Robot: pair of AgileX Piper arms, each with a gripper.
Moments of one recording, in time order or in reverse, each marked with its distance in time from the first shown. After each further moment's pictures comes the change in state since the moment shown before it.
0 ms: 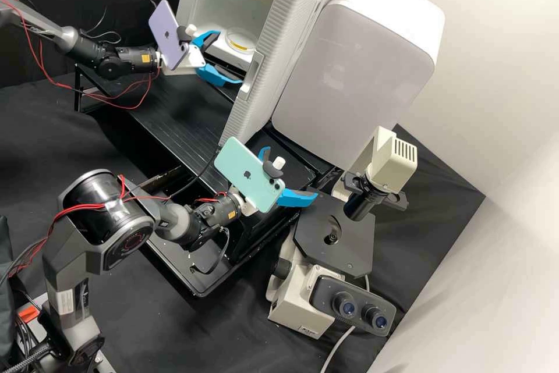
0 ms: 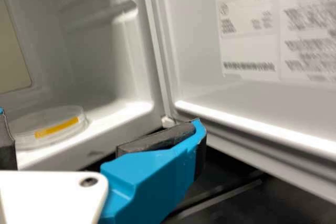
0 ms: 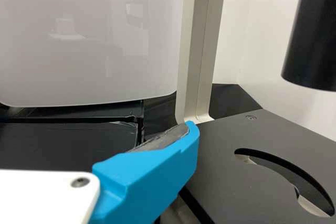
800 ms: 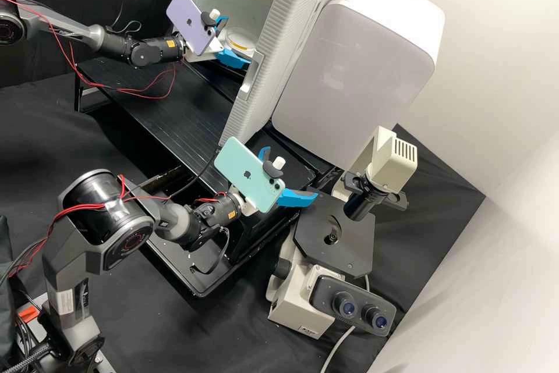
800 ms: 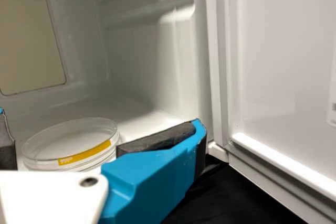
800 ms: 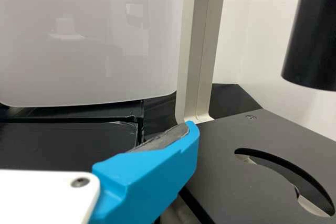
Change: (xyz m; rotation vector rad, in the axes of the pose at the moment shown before) left arm 0.056 0.014 -0.017 -0.050 0.153 -0.004; right arm 0.000 0.000 0.000 0.000 0.000 0.000
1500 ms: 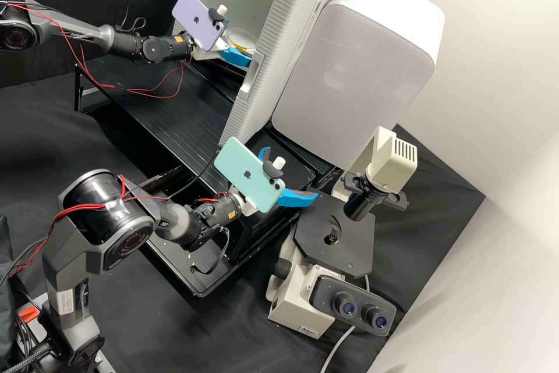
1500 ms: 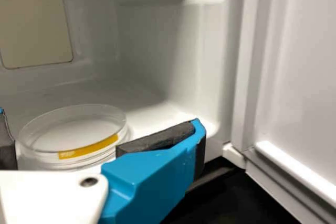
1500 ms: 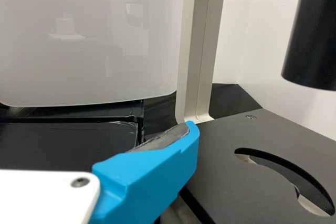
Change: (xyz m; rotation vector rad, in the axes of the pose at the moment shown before) left arm 0.020 0.000 -0.011 -0.083 0.060 -0.045; right arm 0.000 0.000 0.000 0.000 0.000 0.000
